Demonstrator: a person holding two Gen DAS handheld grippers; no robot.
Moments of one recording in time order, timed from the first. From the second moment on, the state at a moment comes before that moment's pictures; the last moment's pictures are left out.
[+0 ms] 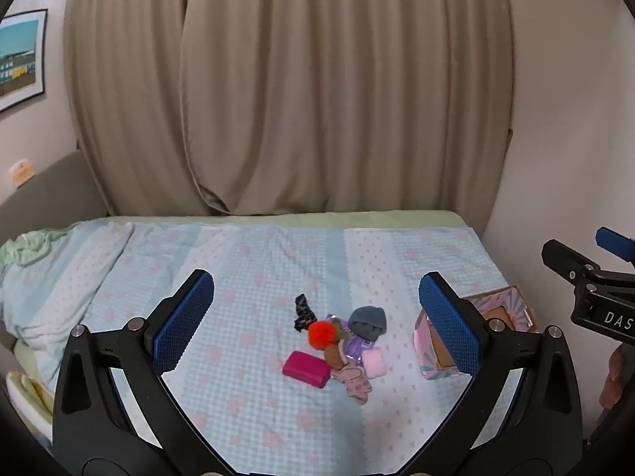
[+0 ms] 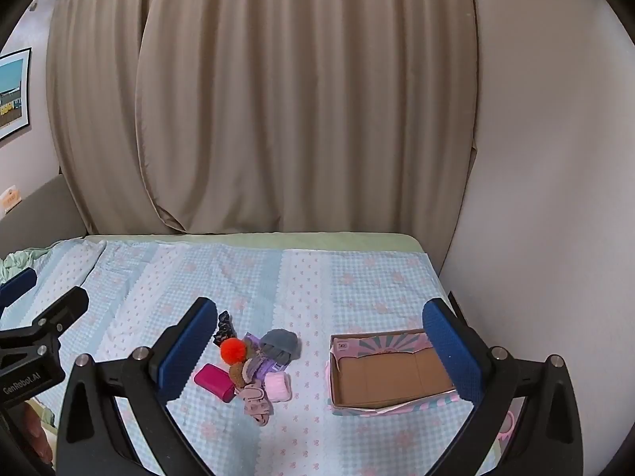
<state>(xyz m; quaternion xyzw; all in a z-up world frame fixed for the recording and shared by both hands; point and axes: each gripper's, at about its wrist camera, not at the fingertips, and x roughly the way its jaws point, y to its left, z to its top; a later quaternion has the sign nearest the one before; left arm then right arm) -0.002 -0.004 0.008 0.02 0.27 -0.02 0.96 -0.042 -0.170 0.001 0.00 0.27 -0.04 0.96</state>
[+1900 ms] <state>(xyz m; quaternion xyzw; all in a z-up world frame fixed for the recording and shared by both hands) -0.012 0.007 0.005 -0.01 0.27 -0.02 0.96 -0.042 -0.169 0.002 0.00 0.26 -0.04 0.96</state>
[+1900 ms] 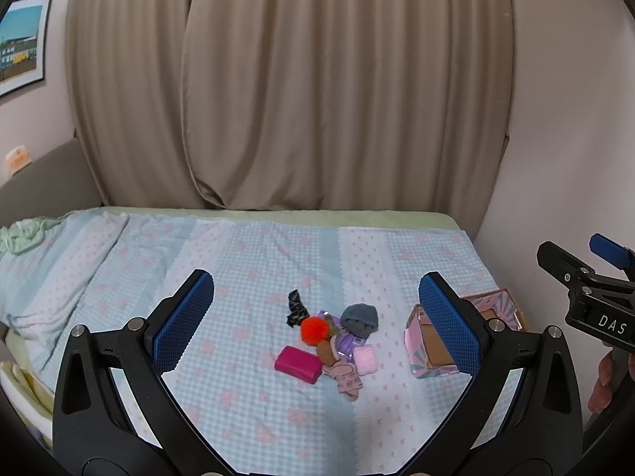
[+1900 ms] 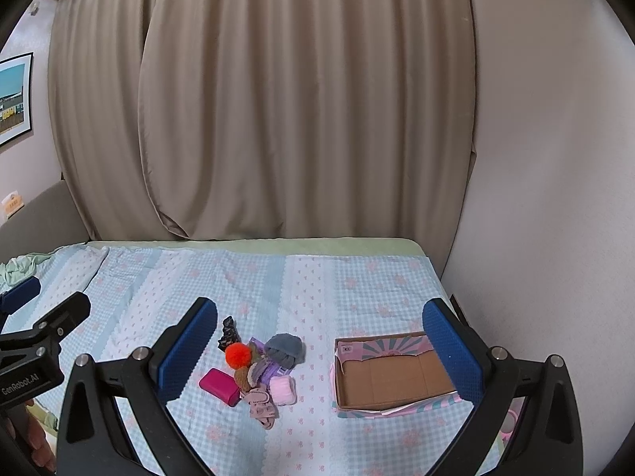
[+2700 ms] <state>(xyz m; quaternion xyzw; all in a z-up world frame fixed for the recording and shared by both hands) -0.008 0.015 0.004 -0.02 0.27 -0.02 0.96 -0.039 -0.166 -0.002 0.00 0.27 -0.04 0.96</state>
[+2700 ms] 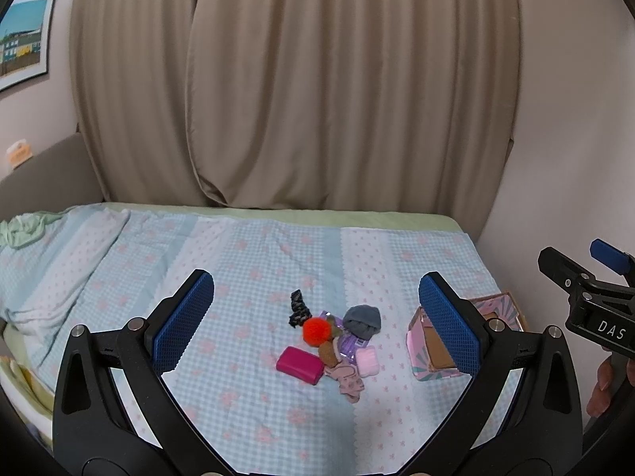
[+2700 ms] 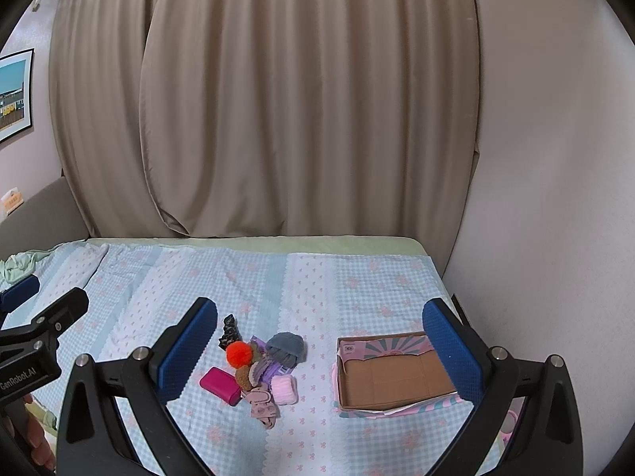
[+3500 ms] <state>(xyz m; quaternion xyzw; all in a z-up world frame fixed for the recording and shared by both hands) 0.152 0.096 -0.145 -0.04 0.43 -0.08 0.90 0.063 -0.124 -0.137 0.11 0.38 -0.08 0.92</state>
